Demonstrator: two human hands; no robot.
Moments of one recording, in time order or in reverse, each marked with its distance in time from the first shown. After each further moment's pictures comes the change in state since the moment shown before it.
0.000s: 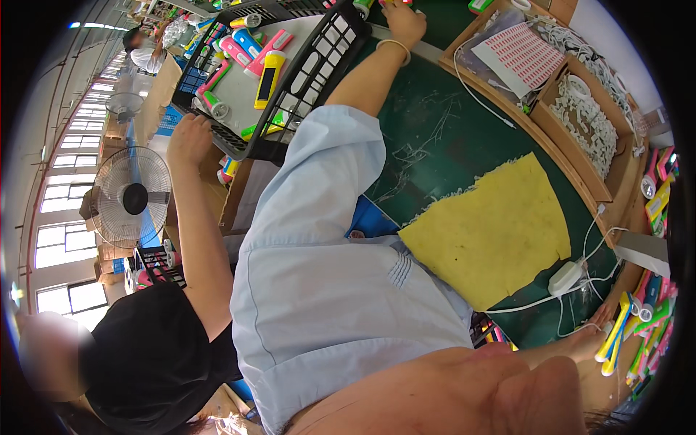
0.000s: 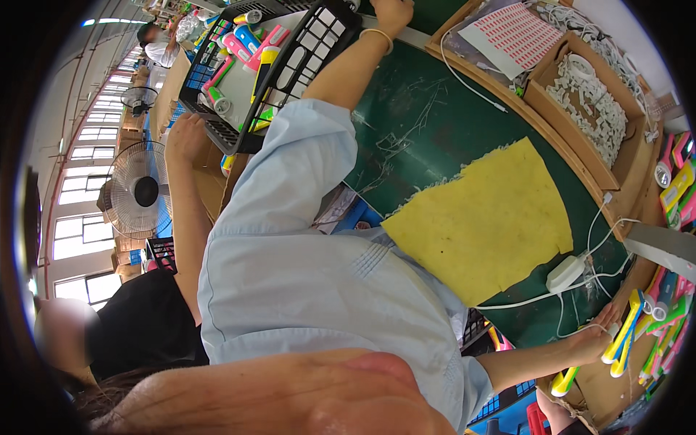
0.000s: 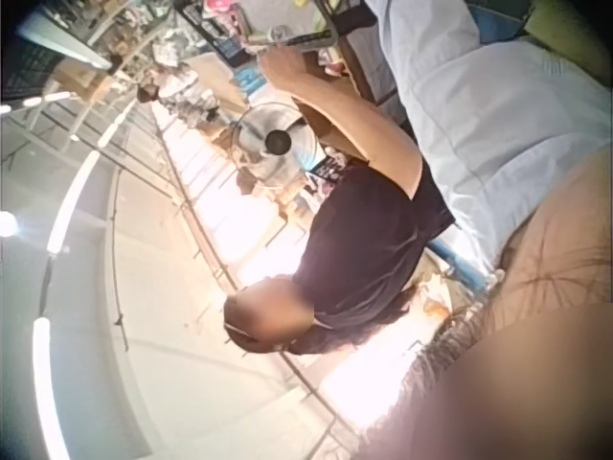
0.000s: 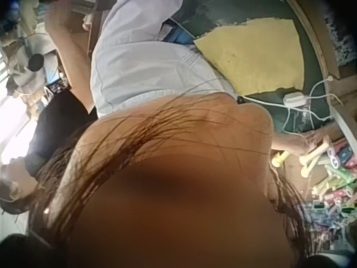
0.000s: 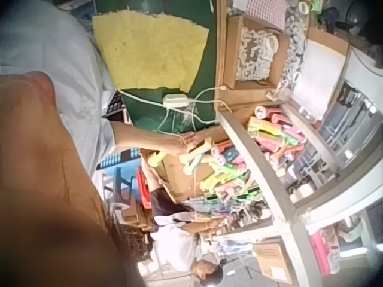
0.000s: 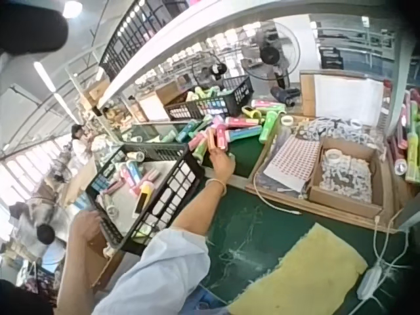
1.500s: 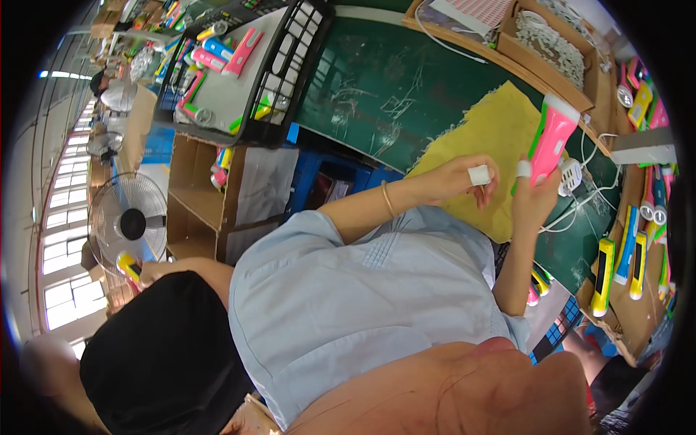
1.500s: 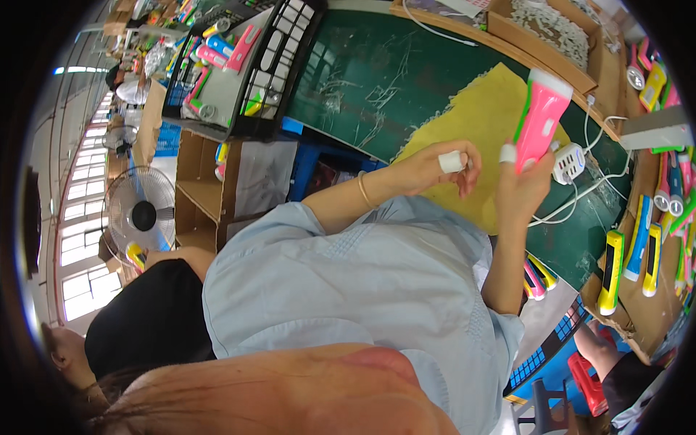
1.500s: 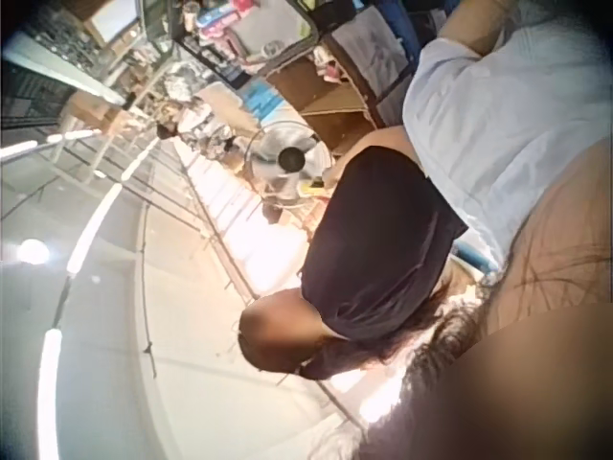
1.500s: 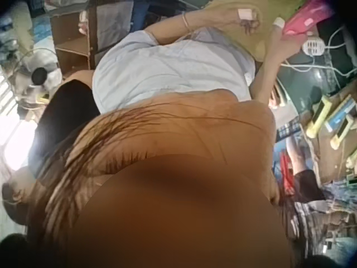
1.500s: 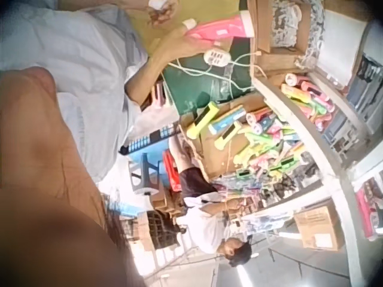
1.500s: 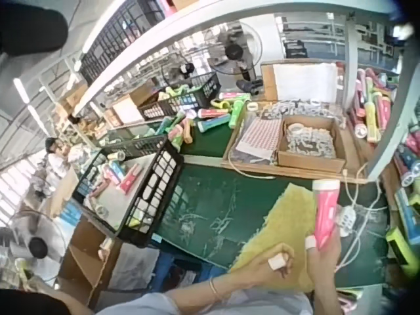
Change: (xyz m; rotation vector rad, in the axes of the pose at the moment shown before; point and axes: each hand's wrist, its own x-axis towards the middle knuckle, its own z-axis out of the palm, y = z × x) left_hand -0.253 0.179 -0.295 -1.662 -1.561 -0.560; right_hand -0.186 -0.006 0.118 -0.586 -0.552 -0.118
